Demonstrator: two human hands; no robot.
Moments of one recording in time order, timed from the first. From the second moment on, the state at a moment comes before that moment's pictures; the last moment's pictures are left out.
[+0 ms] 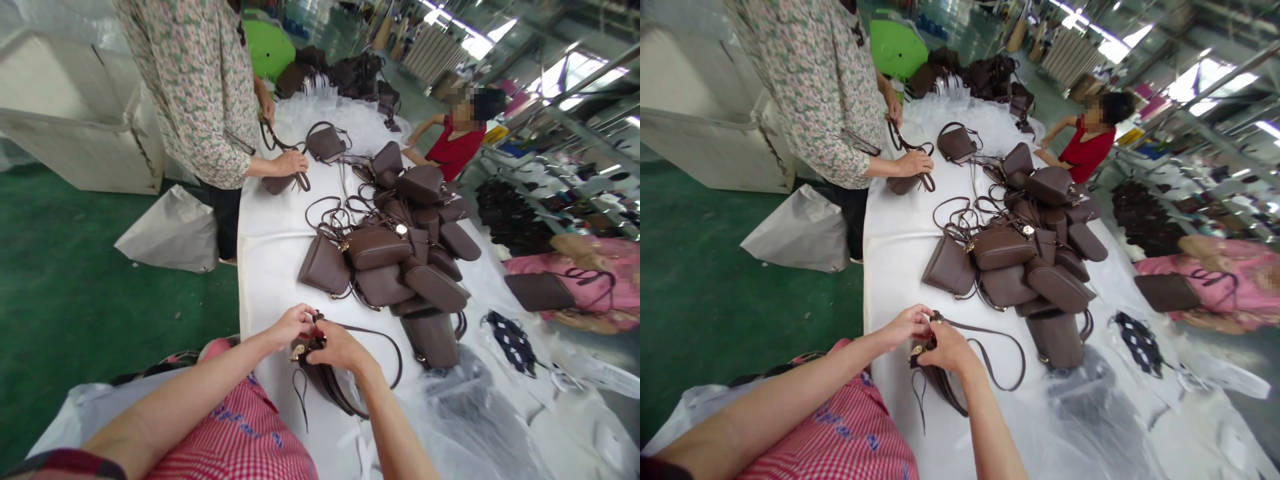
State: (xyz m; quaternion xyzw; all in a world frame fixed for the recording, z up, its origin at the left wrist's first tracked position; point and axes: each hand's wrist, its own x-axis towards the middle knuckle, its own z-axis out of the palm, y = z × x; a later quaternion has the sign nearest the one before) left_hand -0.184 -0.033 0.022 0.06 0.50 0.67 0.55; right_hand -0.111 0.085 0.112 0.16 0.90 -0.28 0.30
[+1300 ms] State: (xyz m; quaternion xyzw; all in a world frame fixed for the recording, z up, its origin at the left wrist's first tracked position) left_hand -0.186 -0.026 0.017 0.22 0.60 0.67 0.38; right_hand -0.092 0.058 0.078 0.29 0.91 -0.28 -0.10
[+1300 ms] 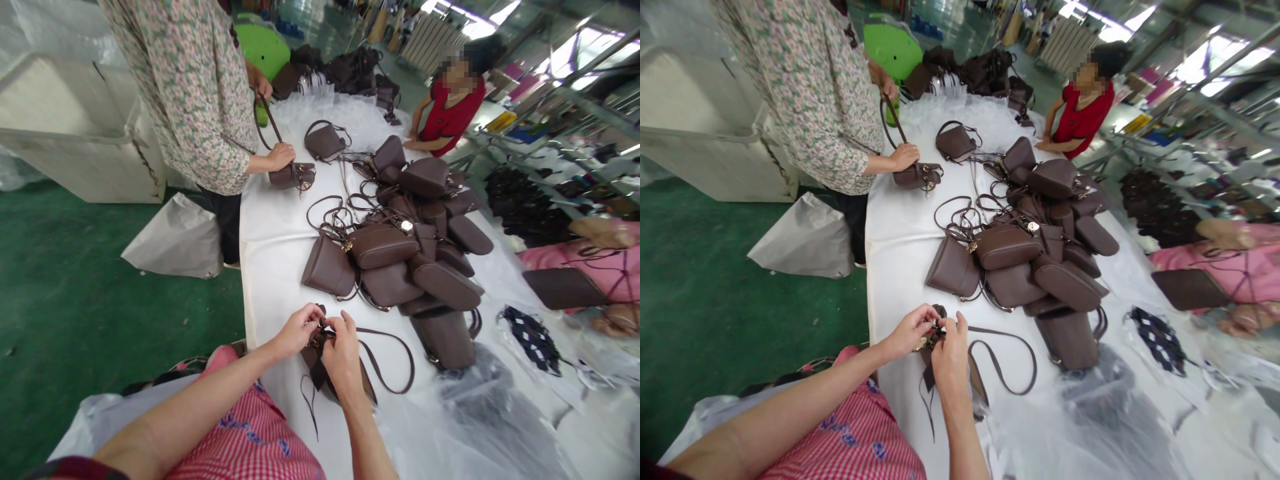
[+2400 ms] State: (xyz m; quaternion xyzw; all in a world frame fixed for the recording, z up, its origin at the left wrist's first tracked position) left_hand -0.205 -0.026 0.015 0.29 0.64 0.61 0.37; right_hand -0.098 0.080 0.056 0.27 0.89 -0.38 -0.06
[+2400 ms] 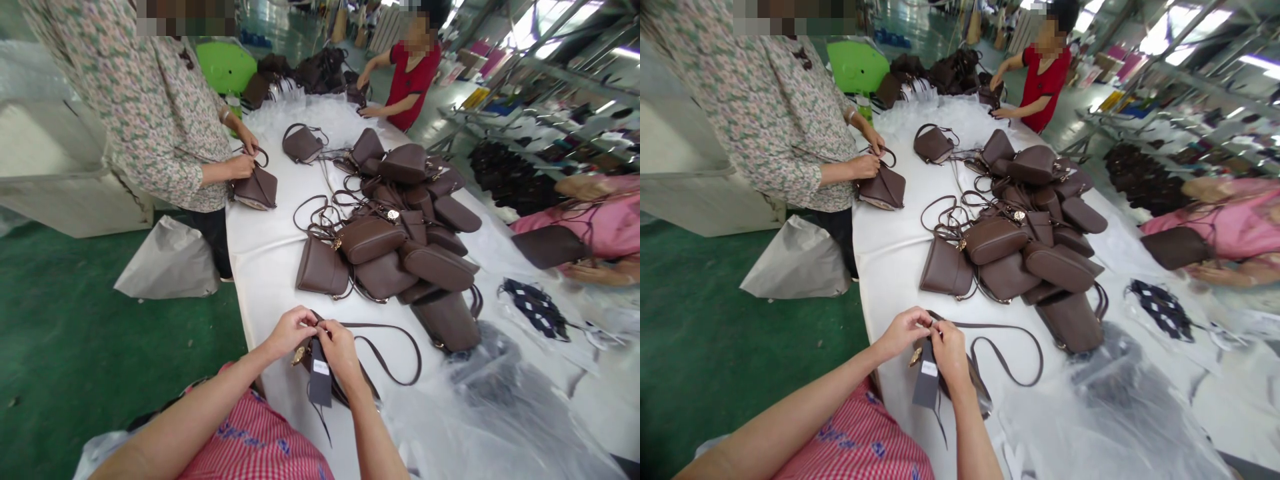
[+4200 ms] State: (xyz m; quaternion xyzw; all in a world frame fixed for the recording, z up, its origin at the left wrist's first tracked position) left_hand -0.203 -0.018 0.013 0.27 0.70 0.56 0.35; right_hand -0.101 0.073 0.057 0.33 0.85 -0.40 -0.11
